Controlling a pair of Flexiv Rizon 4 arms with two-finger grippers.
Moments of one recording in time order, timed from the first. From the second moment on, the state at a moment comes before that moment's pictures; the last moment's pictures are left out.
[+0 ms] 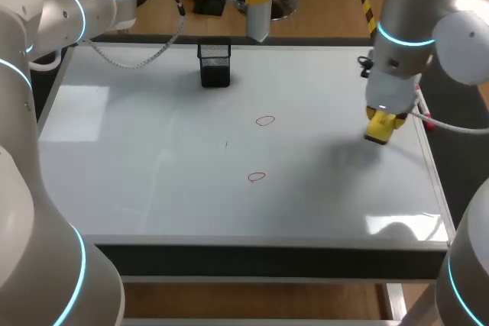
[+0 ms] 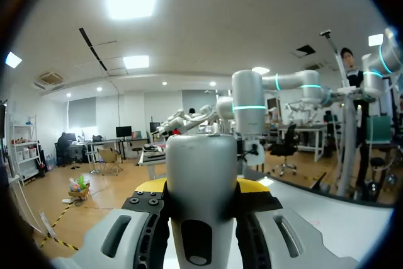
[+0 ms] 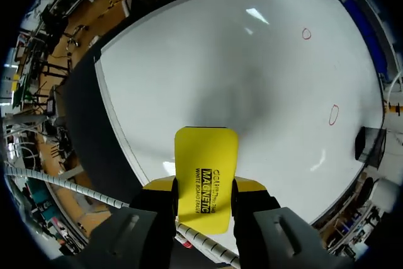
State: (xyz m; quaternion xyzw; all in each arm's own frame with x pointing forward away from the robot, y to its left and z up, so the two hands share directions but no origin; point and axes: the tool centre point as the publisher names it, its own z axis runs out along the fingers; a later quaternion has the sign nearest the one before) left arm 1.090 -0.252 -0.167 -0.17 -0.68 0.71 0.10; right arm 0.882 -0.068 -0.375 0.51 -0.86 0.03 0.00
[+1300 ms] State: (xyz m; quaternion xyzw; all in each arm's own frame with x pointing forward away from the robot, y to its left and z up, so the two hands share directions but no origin) left arm 1.090 -0.252 -0.167 -0.17 -0.68 0.71 0.10; right arm 0.929 0.173 -0.400 0.77 -0.64 0.01 0.00
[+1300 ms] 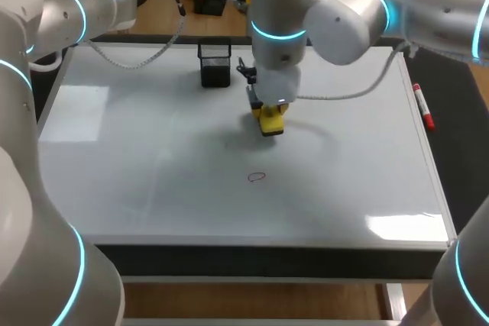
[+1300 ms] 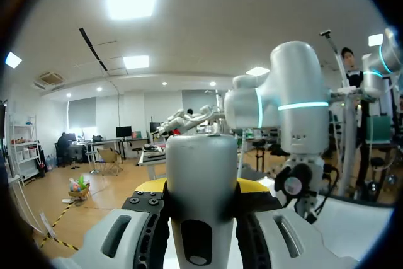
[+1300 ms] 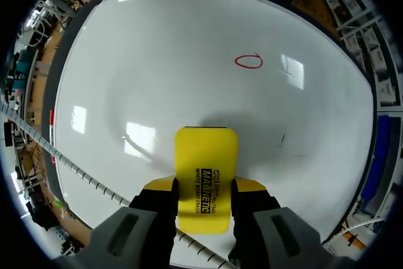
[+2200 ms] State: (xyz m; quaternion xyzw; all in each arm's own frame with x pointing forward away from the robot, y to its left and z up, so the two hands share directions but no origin) left arm 1.090 -0.252 -0.167 -0.17 -0.68 0.71 0.10; right arm 0.944 0.186 -0.427 0.75 -0.66 0.01 0.04
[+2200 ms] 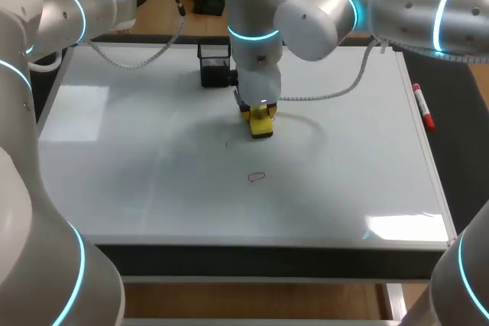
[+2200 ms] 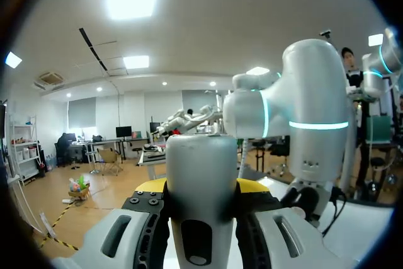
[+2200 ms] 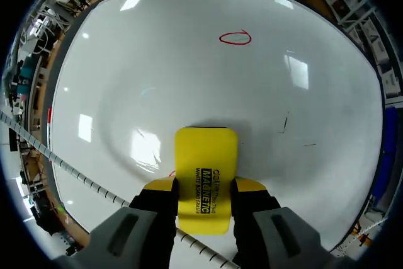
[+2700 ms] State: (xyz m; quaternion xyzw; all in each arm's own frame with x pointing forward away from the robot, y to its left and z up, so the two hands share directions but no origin) left arm 1.090 -0.252 -0.167 -0.17 -0.68 0.71 0.10; right arm 0.947 0.148 -0.430 0.72 -0.70 0.01 0.06
